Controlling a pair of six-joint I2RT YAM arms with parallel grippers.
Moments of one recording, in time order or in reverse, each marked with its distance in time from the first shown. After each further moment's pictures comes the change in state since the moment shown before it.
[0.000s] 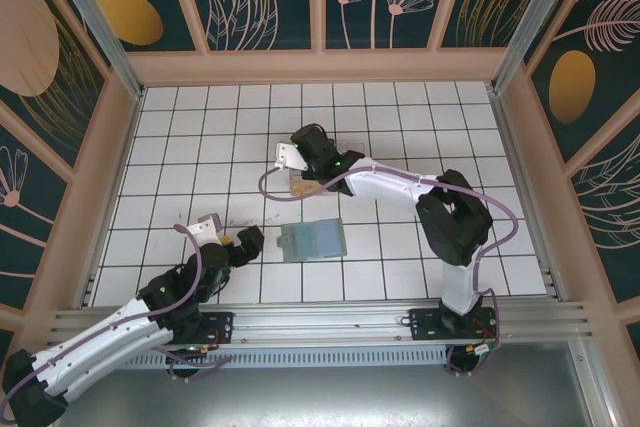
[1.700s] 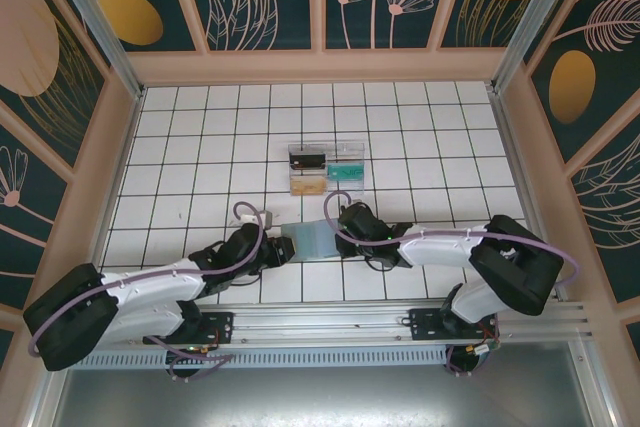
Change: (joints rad) left arm 0.000 0.750 0.110 0.470 0.465 -0.002; right arm 0.119 -0.445 -0.834 0.167 -0.319 1.575
